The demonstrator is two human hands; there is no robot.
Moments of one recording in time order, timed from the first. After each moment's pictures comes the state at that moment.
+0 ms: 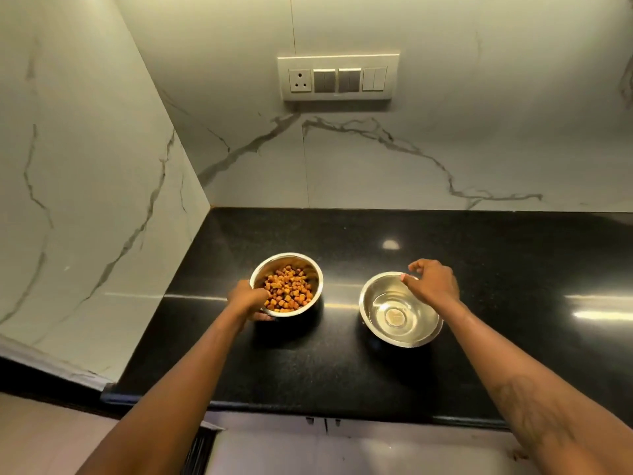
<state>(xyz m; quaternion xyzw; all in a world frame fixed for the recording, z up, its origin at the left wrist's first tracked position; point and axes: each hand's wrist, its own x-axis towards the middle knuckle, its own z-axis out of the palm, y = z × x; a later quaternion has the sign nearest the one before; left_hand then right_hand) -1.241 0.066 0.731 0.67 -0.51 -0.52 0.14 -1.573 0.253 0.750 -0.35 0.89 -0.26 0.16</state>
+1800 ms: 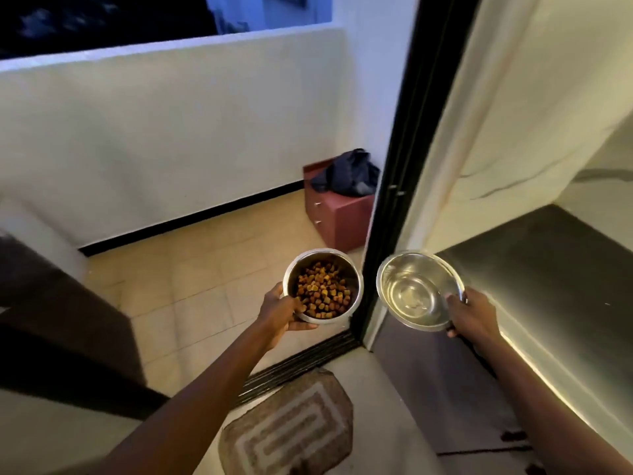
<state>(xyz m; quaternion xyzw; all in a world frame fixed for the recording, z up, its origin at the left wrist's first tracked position) -0.778 0.395 0.726 0.65 -0.12 -0.52 0.54 -1.093 0.234 0.749 -0.62 0.68 -0.19 0.34</state>
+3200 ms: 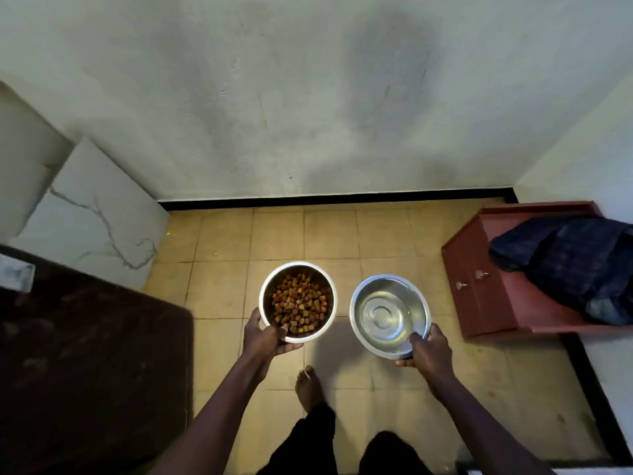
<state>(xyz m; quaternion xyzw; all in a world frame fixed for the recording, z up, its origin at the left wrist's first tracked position) -0.129 0.200 0.533 0.69 0.18 -0.37 0.60 -0.328 -0.046 0.534 -0.60 0.61 -0.02 0.52</state>
